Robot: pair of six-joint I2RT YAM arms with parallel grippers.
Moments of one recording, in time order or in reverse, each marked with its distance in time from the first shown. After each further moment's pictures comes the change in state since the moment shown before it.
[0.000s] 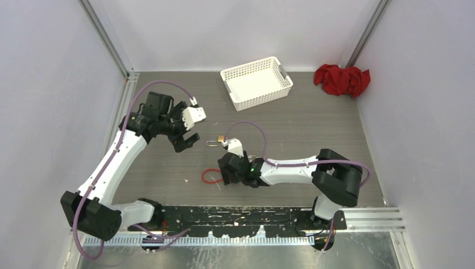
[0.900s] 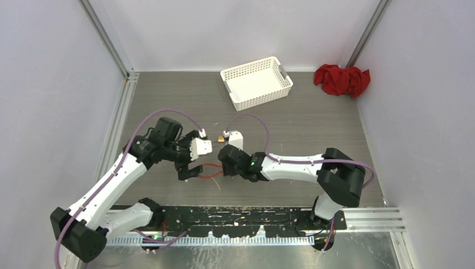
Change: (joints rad) left arm -0.156 -0.203 -0.274 -0.029 0.151 0.002; right arm -0.032 0.002 0.041 -0.002 -0.025 0.067
